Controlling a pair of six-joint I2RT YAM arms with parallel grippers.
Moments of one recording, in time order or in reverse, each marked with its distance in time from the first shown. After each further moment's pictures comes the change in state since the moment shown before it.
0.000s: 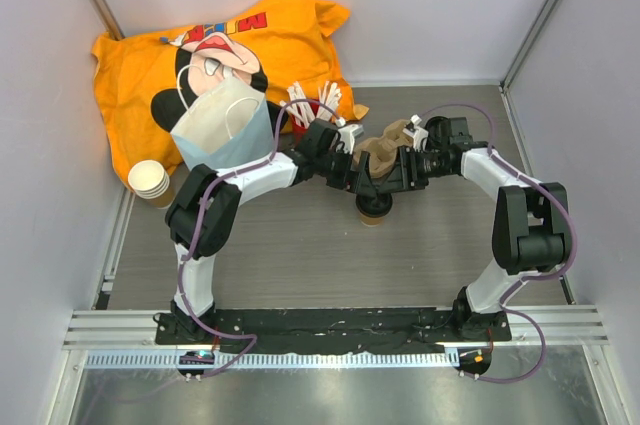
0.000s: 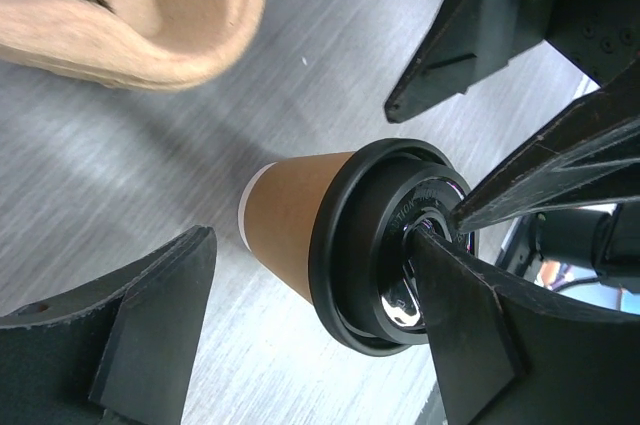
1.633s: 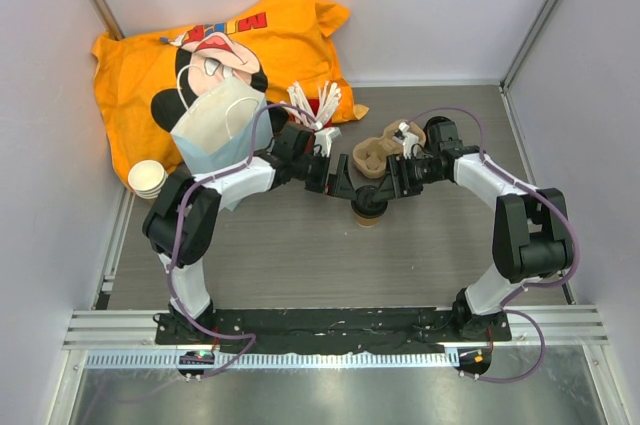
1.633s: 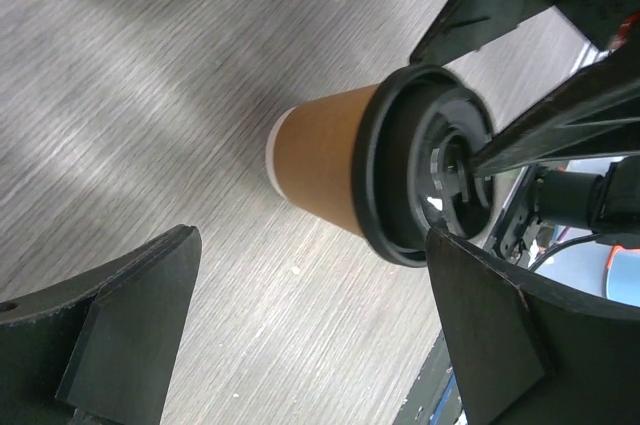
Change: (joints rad) left arm 0.099 -0.138 -0.174 0.013 0.082 0.032; right arm 0.085 -0.046 -0.043 0.000 0.090 -0.019
